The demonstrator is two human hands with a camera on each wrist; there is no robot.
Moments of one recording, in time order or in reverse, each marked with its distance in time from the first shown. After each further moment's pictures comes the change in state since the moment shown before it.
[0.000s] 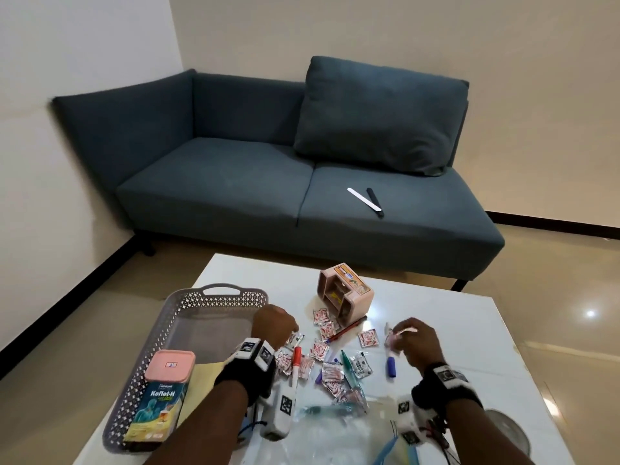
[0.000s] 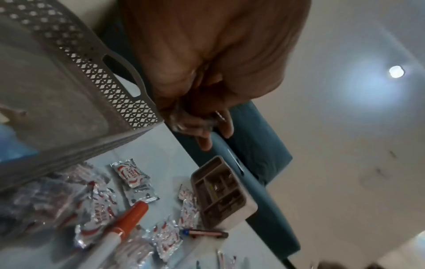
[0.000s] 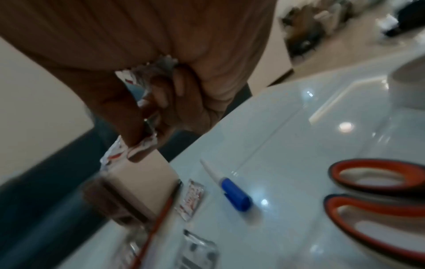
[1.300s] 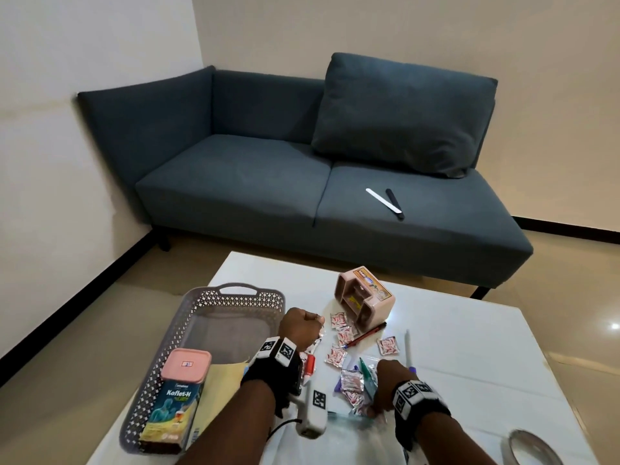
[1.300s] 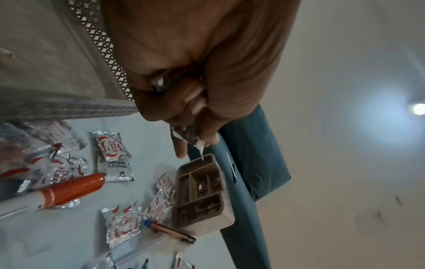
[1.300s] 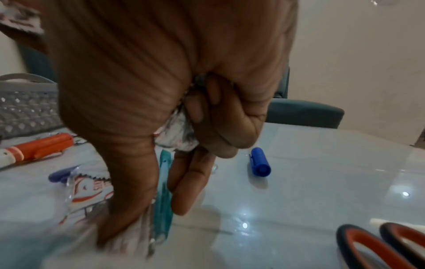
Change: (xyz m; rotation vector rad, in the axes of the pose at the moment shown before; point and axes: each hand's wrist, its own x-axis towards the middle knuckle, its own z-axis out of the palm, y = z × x) left_hand 0.015 0.000 0.014 -0.637 0.188 -0.159; right_hand -0.008 0.020 0.087 -1.087 -0.502 0.031
